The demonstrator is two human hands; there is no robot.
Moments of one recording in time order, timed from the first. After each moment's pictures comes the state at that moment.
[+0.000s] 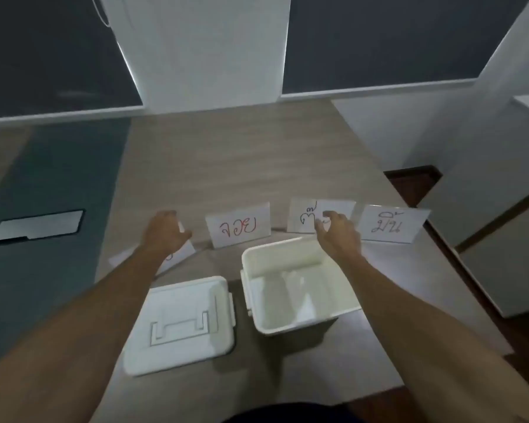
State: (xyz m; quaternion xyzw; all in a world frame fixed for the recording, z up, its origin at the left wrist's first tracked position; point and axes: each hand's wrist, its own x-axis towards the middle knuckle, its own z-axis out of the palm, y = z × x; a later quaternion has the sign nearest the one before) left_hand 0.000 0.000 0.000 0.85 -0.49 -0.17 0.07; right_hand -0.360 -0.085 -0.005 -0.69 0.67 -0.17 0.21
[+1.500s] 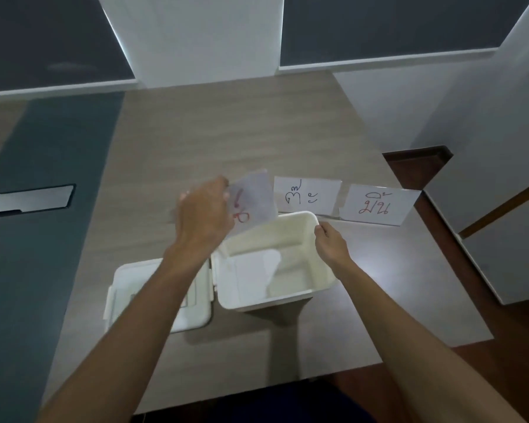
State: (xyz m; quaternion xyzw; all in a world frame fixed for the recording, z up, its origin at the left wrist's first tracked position) left_hand -0.187 0.026 0.088 0.79 -0.58 0.01 0.22; right_hand -0.413 -0.050 -0.037 -0.57 0.65 -0.20 0.45
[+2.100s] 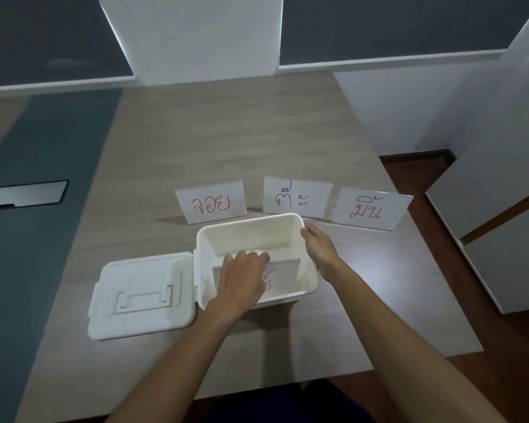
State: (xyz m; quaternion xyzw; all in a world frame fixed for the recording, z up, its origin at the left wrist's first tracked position) left_hand -0.284 0.052 -0.007 0.75 -0.65 -0.13 0.01; right_hand -0.425 -0.064 -0.039 -0.51 0.60 -0.22 0.58
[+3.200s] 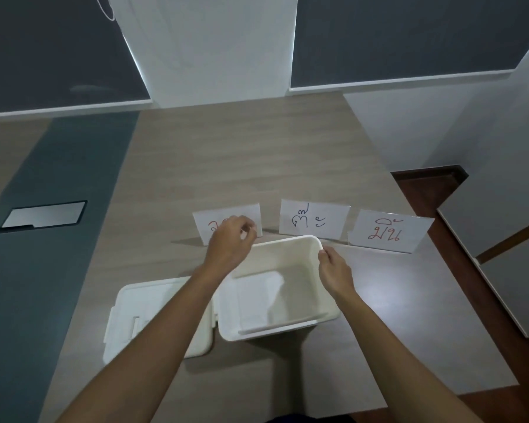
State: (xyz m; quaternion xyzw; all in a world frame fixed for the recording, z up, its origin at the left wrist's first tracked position) left_hand -0.179 -0.022 -0.003 0.75 -0.55 -0.18 0.31; right_hand -0.408 -0.058 -0.045 -0.57 0.65 -0.23 0.45
